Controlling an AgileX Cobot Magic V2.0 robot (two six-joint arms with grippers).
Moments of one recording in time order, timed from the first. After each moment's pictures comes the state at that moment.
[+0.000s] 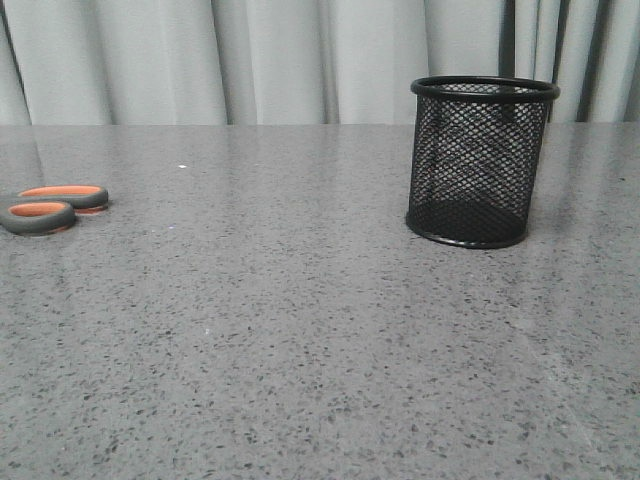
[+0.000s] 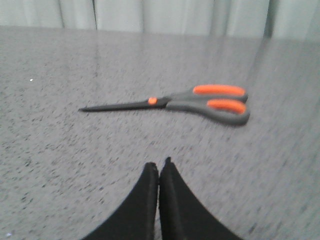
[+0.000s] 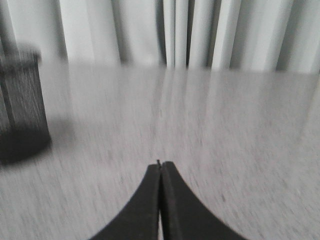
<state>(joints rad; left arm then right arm) -0.06 0.00 0.00 -0.18 0.25 0.06 -0.06 -0.01 0.01 0.26 0.08 -0.26</state>
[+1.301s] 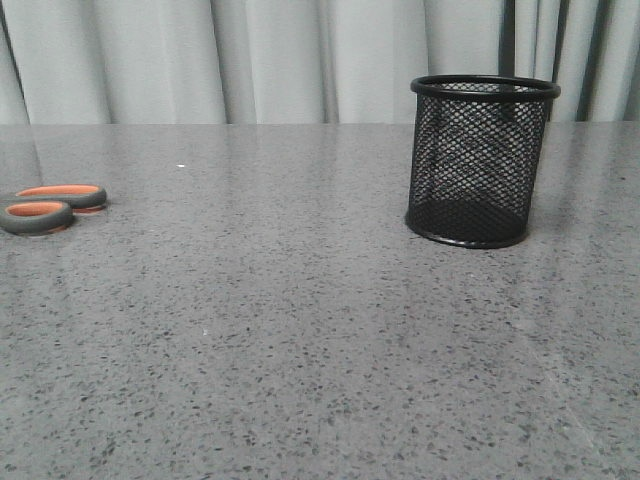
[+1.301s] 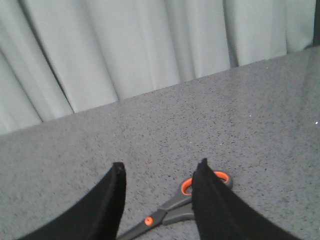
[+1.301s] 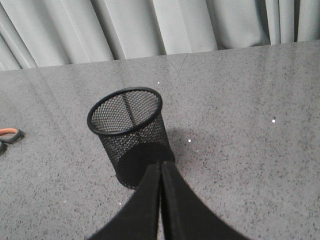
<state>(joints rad) -0.09 0.55 -0.55 -0.45 0.31 0.67 -0.06 0.35 -0.41 0.81 0.48 -0.62</state>
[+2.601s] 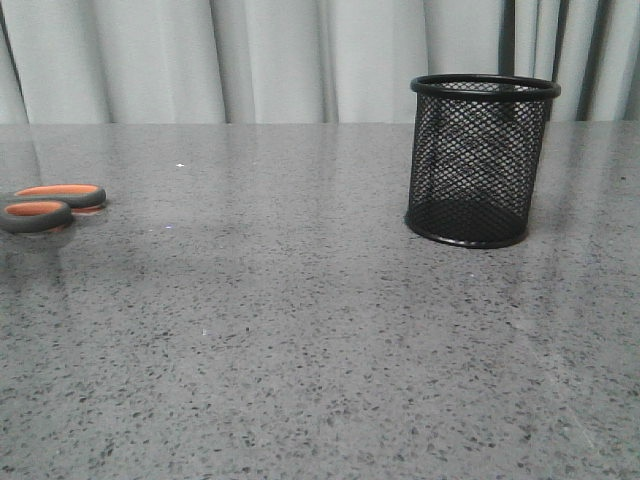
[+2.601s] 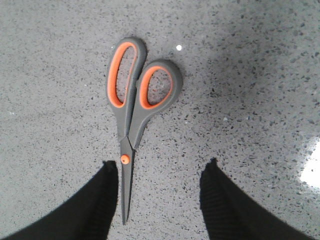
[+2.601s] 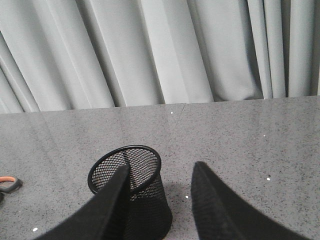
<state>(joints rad) -0.47 1.19 -1.07 0.25 1.04 0.79 0.05 0.39 -0.44 0.81 0.27 -0.62</state>
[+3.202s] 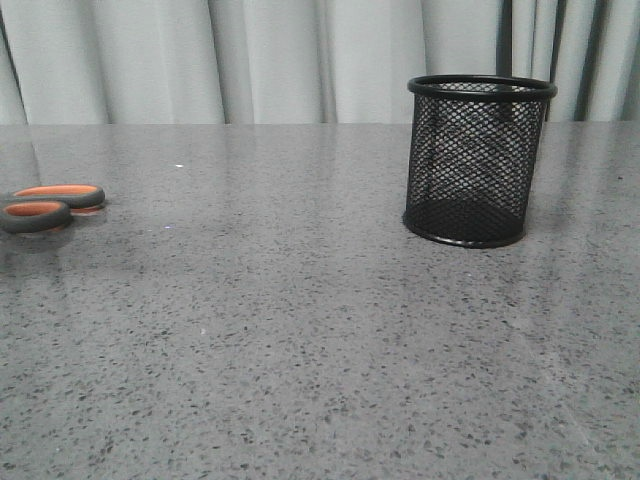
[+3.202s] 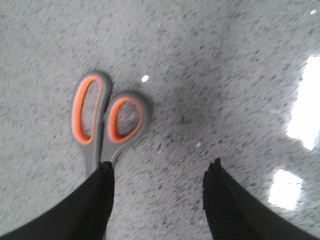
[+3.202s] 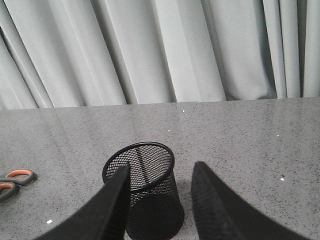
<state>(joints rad) -0.26 1.24 -1.09 -0.10 1.04 1.17 0.10 0.39 -0.44 0.81 0.27 -0.63</state>
